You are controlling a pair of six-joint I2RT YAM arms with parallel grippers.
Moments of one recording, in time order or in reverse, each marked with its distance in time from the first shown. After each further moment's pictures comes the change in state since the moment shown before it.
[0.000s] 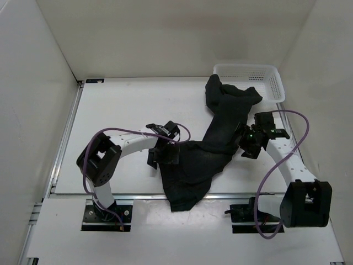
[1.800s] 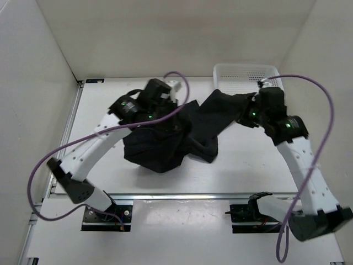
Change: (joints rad) left arm 0.051 -0.325 0.602 -0.280 0.017 0.137; right arm 0.226 0.013 0.473 -0.095 0.145 -0.077
